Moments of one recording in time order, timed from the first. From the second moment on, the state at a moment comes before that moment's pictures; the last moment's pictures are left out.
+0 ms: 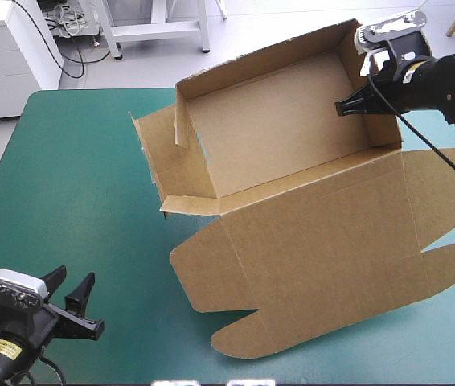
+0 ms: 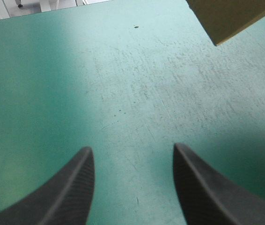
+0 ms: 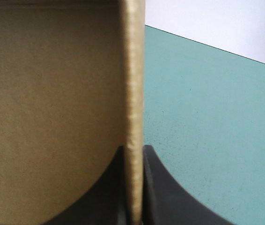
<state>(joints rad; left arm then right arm) -0.02 0.27 -0.51 -0.34 0.75 0.38 0.20 1.54 -2.01 0.00 1.23 -0.17</state>
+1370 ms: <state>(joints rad) 0.17 1.26 -0.87 -0.89 0.68 0.57 0.20 1.54 -2.01 0.00 1.24 -0.18</state>
